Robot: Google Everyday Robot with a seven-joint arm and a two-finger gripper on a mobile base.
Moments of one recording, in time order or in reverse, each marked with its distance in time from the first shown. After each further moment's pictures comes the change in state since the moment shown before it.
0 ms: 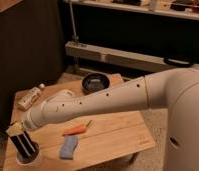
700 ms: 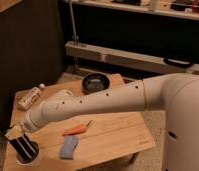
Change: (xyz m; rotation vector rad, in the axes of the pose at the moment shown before) arm 0.009 0.007 0.006 -0.057 0.042 -0.068
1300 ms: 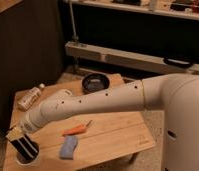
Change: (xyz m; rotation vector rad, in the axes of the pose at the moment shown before) arm 0.003 0.001 0.000 0.002 0.023 -0.024
